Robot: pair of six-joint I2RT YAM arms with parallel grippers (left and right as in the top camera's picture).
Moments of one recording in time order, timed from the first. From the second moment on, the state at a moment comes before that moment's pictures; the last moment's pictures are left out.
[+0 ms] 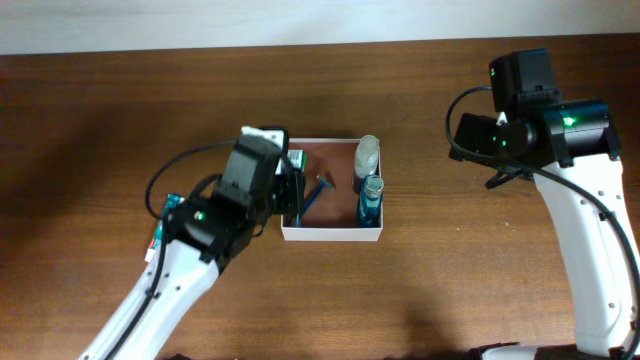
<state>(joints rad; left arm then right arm) -0.50 1.32 1.15 -0.66 0.00 -0.42 0.10 1.53 1.70 -1.37 0.22 0.45</state>
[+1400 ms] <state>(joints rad) -0.61 1.82 1.32 -0.66 -0.14 -0.49 0.10 1.53 1.70 -1.37 0.22 0.45</state>
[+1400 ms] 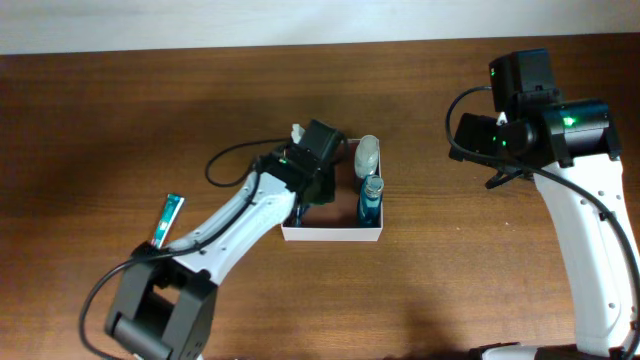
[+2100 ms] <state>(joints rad) -0.64 1.90 1.32 -0.60 -0.22 -0.50 0.10 1.53 1.70 -1.37 0.22 0.45</state>
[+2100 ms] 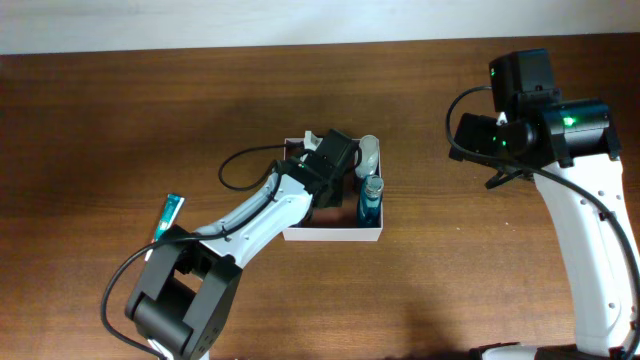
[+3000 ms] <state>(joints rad) -0.64 1.90 1.32 -0.61 -0.23 -0.50 0.10 1.53 1.70 -1.37 0.22 0.45</state>
